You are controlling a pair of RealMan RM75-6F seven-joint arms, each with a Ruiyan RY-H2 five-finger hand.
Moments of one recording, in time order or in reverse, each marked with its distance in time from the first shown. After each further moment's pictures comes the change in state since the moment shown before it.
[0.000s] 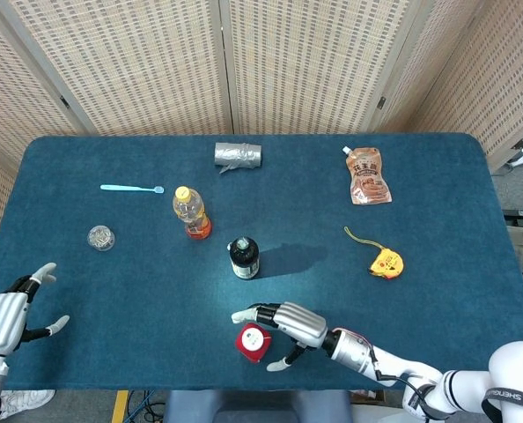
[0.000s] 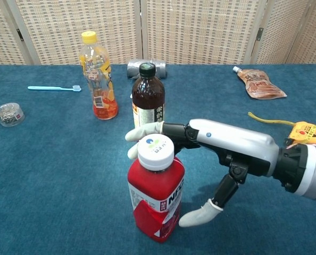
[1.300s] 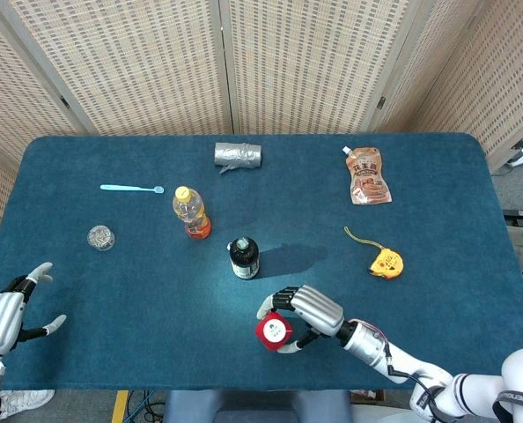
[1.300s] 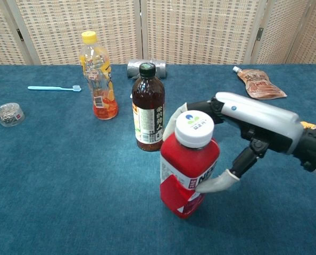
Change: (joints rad) left arm 0.006 0.004 -0.008 0.006 -0.006 -0.005 -0.005; right arm -0.050 0.052 0.009 -0.012 0.066 0.100 -0.099
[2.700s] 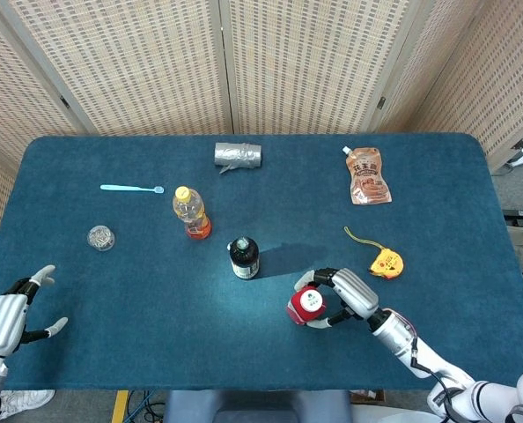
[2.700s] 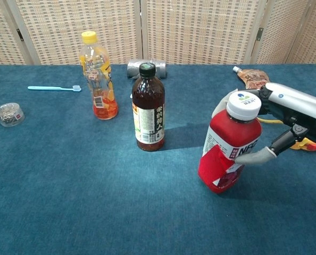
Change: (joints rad) left arm 0.002 -0.008 0.006 0.008 0.002 -0.008 0.020; right arm -0.108 -0.010 0.026 0.180 0.068 0.059 0.169
